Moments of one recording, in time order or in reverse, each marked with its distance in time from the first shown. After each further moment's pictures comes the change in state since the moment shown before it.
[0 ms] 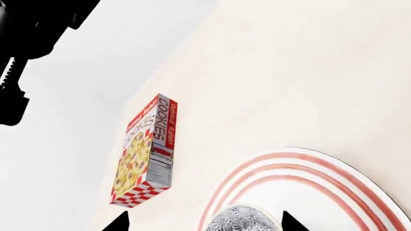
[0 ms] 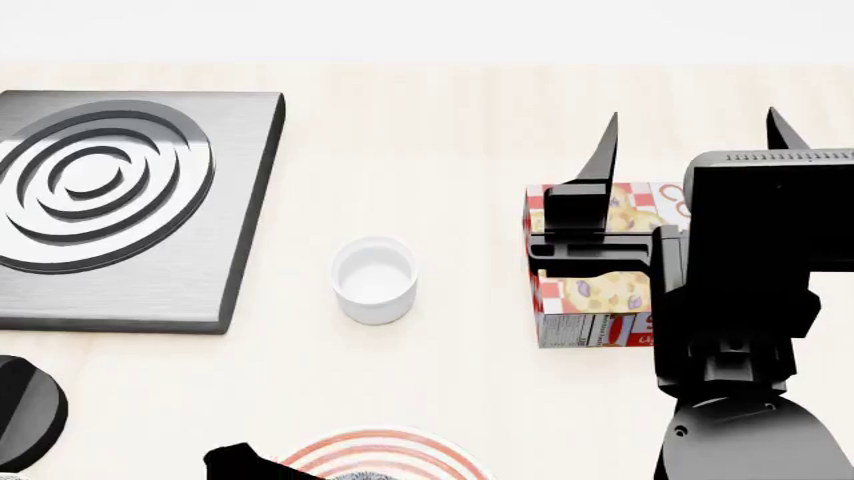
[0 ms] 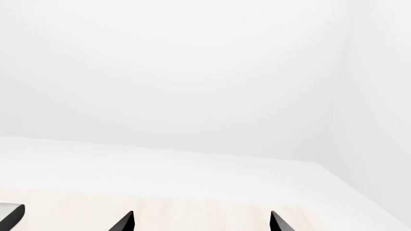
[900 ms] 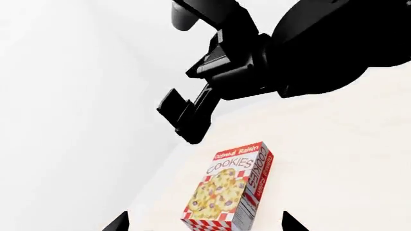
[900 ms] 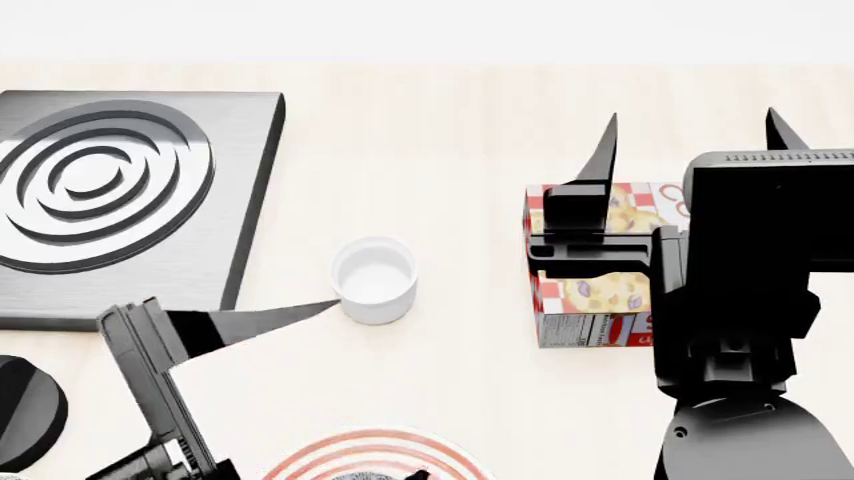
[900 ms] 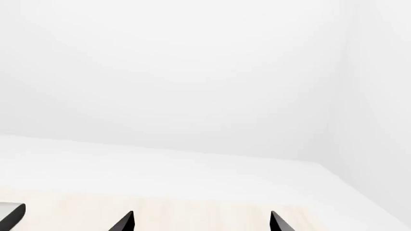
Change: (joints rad) left arm 0.051 0.070 -0.375 0.051 -0.400 -0.018 -0.228; right arm 0.000 0.007 -0.005 0.000 0.011 -0.002 0.008
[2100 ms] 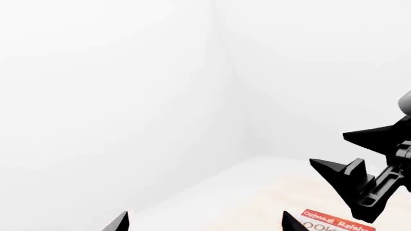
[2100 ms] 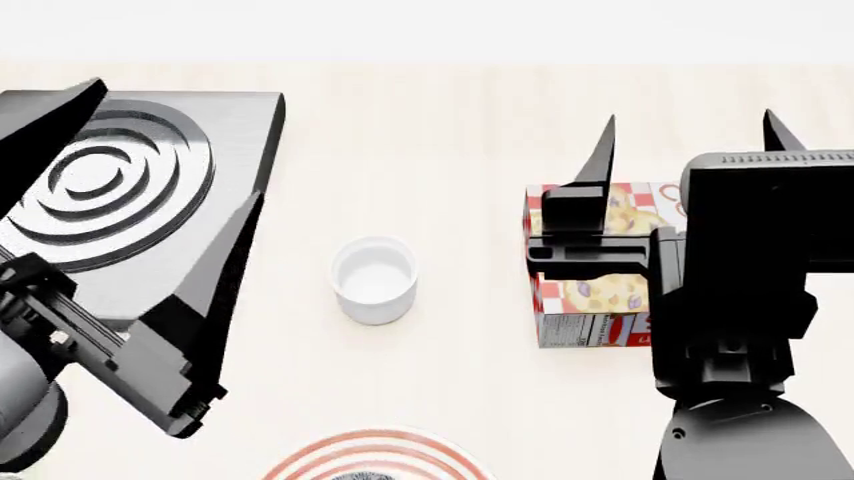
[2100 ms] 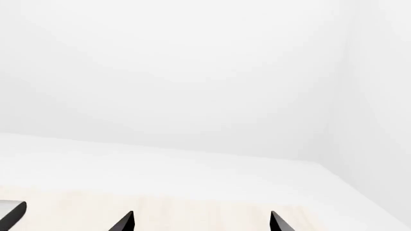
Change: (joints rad) left arm 0.030 -0.019 -0.402 -0.074 -0.418 0.070 -0.217; right arm 0.000 0.009 -0.011 0.004 0.010 -0.007 0.009
